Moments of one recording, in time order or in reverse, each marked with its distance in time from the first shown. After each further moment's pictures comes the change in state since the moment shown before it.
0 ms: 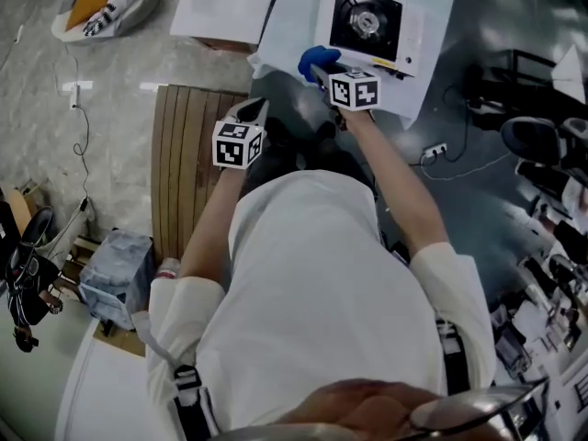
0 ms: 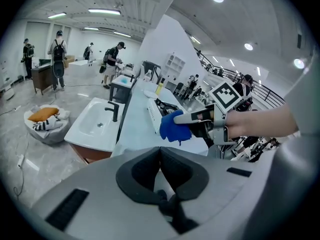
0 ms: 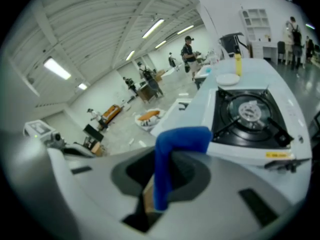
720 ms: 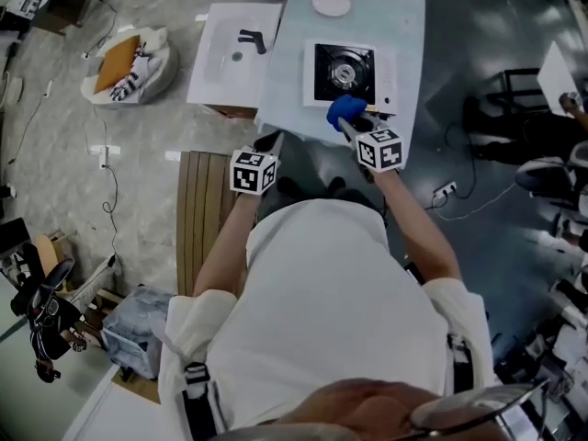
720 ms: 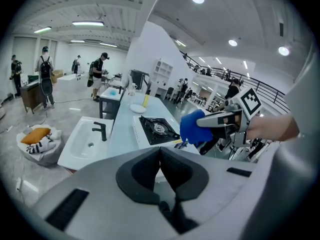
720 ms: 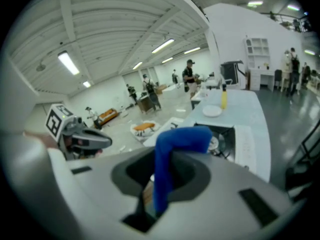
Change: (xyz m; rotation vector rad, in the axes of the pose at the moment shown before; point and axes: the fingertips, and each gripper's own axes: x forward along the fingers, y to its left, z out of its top) left arm 0.013 -0.062 0.075 0.133 -0.072 -0.042; right arm -0.144 -0.029 0.029 -0.153 -0.164 -0.073
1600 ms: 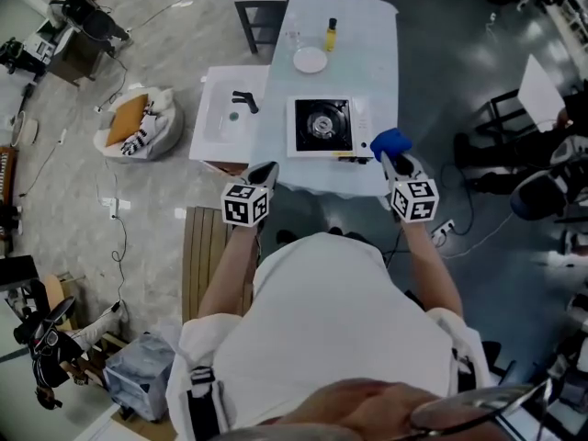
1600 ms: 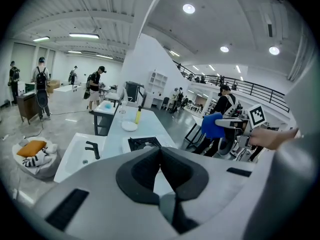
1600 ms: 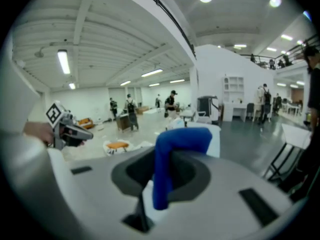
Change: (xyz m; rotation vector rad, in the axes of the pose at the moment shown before) left arm -0.014 -0.062 0.092 0.054 -0.122 -0.020; right arm -0.183 -0.107 0.052 -0.075 -0.306 -0.285
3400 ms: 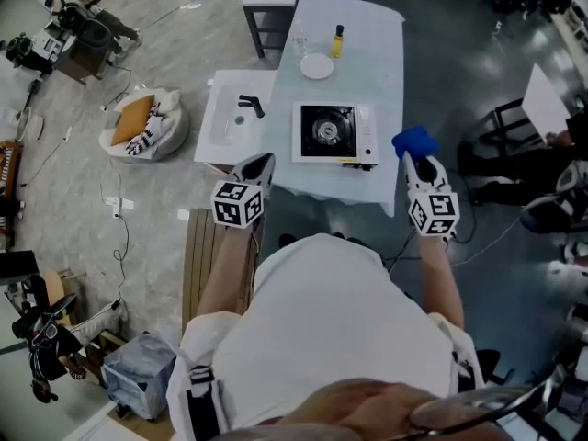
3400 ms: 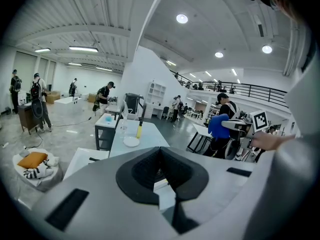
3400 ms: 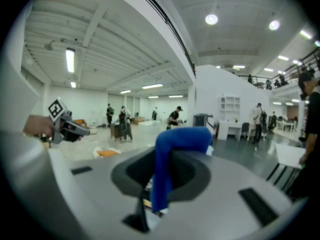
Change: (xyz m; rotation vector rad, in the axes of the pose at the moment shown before) left arm -0.031 0.000 0.066 0.054 -0.122 0.017; right arm -0.046 -0.018 0.068 -0.103 -0.183 -0.070
